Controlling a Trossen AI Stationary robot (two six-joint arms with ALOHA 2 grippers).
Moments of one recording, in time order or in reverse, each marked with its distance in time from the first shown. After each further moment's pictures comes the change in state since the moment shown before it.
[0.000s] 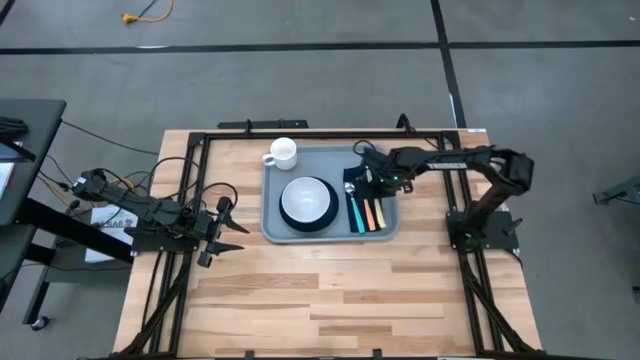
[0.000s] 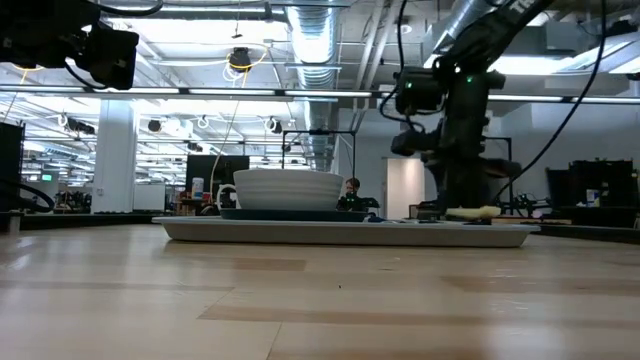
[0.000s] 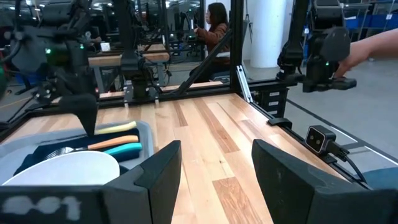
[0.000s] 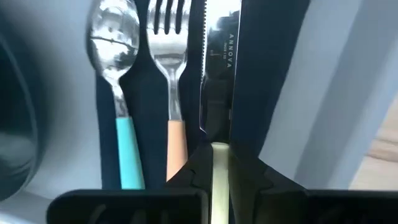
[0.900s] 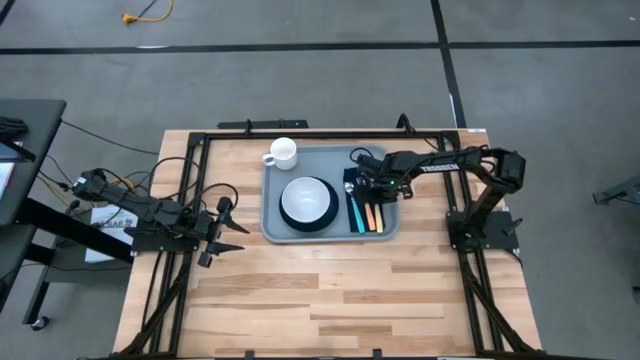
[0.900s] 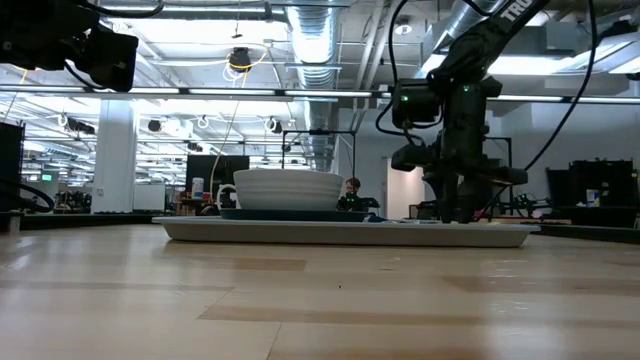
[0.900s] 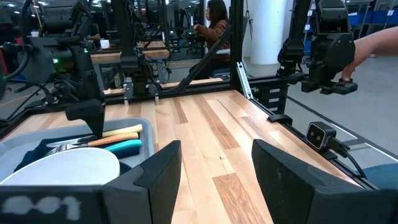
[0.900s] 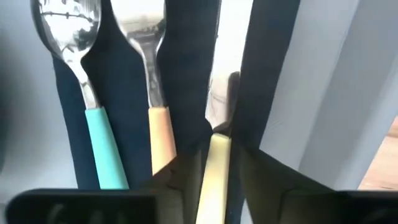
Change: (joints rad) left arm 0.000 0.000 0.000 -0.014 0.000 0.001; right arm 0.027 0.066 0.000 -0.013 -0.013 0.071
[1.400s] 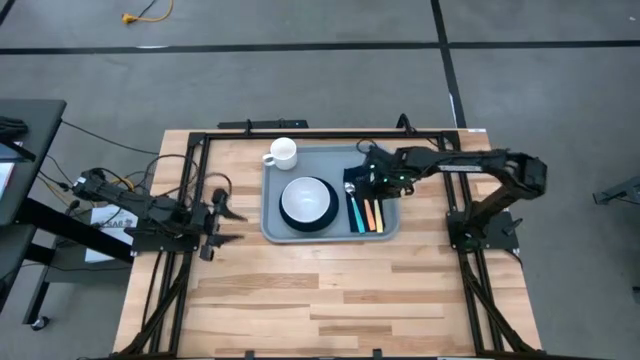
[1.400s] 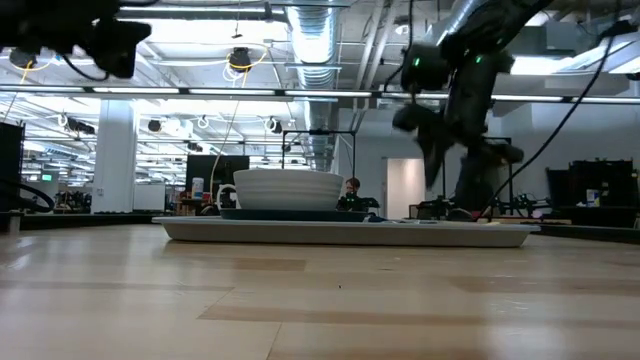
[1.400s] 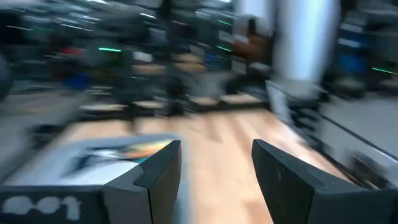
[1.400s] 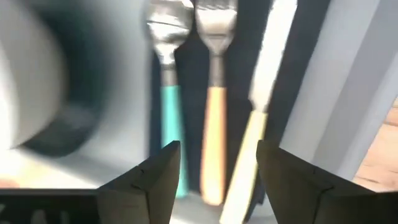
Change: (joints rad) left arm 0.000 -0.001 0.058 0.001 -0.127 0.002; right arm 0.009 -0.162 0.000 0.001 -0.045 -0.027
